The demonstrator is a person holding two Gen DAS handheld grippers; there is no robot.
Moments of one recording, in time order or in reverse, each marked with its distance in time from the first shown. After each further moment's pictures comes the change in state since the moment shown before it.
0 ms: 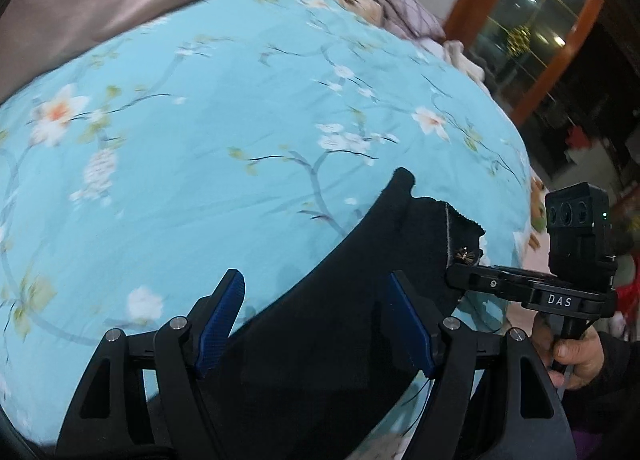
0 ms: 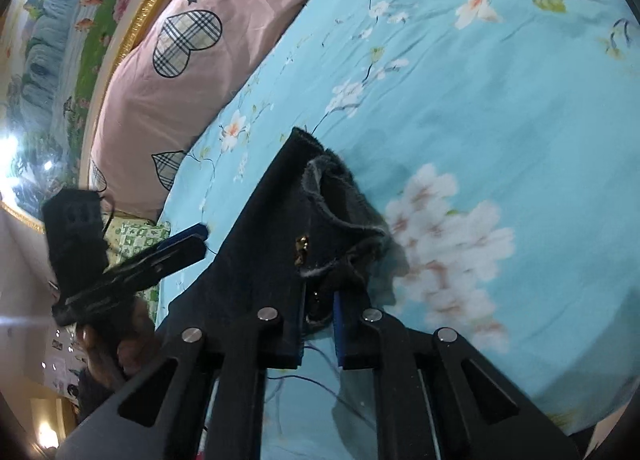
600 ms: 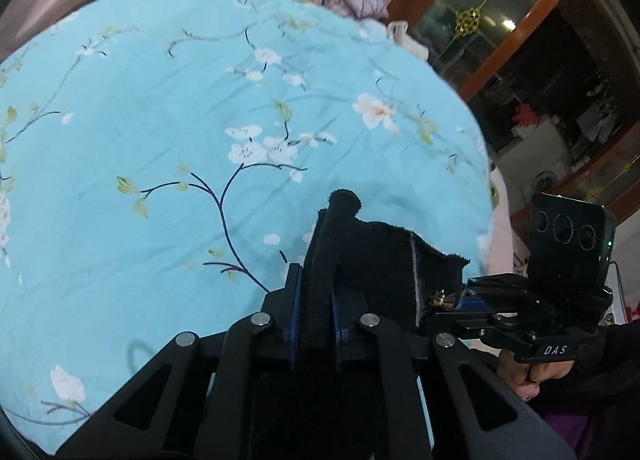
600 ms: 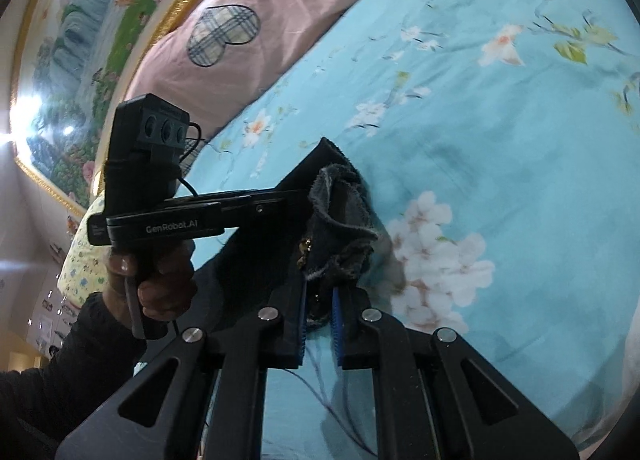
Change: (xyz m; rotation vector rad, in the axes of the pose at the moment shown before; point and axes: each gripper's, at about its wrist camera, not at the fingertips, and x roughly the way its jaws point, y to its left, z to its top) left arm 0.037 -0.016 0.027 0.064 0.039 -0.208; right arm -0.010 0.006 0.000 -0.152 -0.028 0.056
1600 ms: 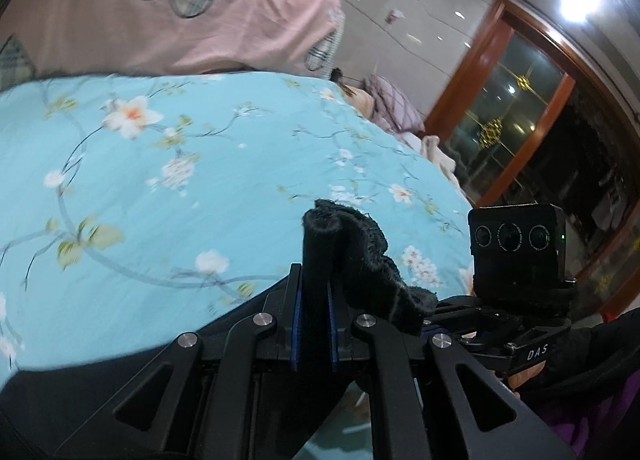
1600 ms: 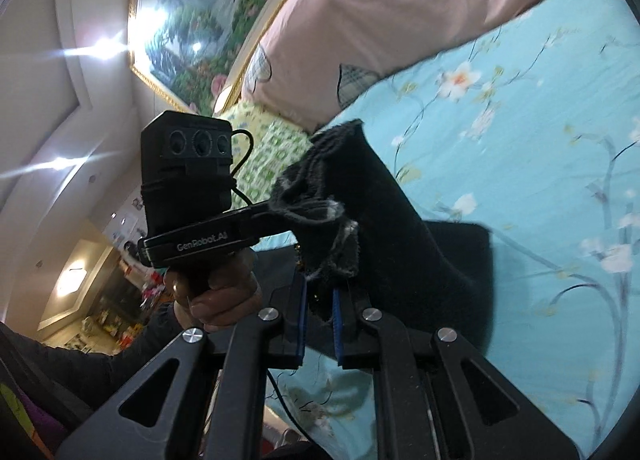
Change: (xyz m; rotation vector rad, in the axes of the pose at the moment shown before) left arm -0.173 0.035 -0.142 -0.181 -0.411 0.109; right arm 0.083 0.140 -0.017 -0.276 0.218 0.452
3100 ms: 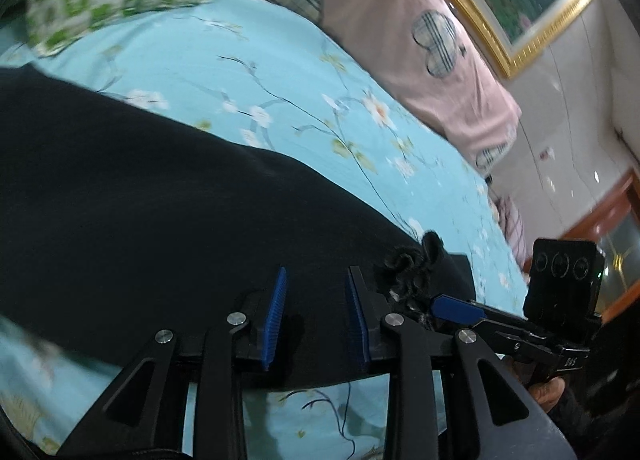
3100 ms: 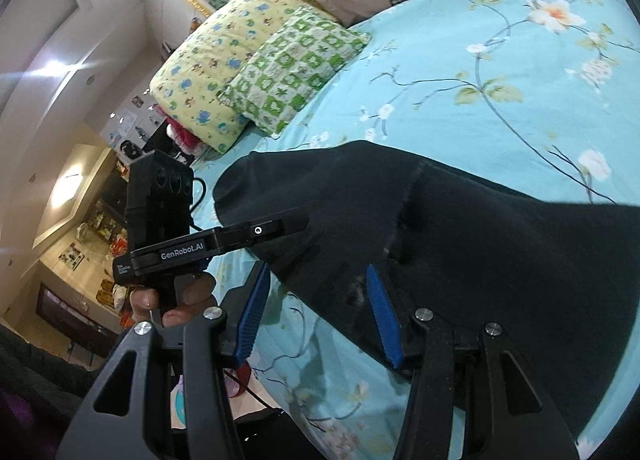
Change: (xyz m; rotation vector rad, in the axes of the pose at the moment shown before) left arm -0.135 0.099 -0.164 -0.608 -0.257 0.349; right arm 0.129 0.041 -0.014 -0.167 0.355 0.008
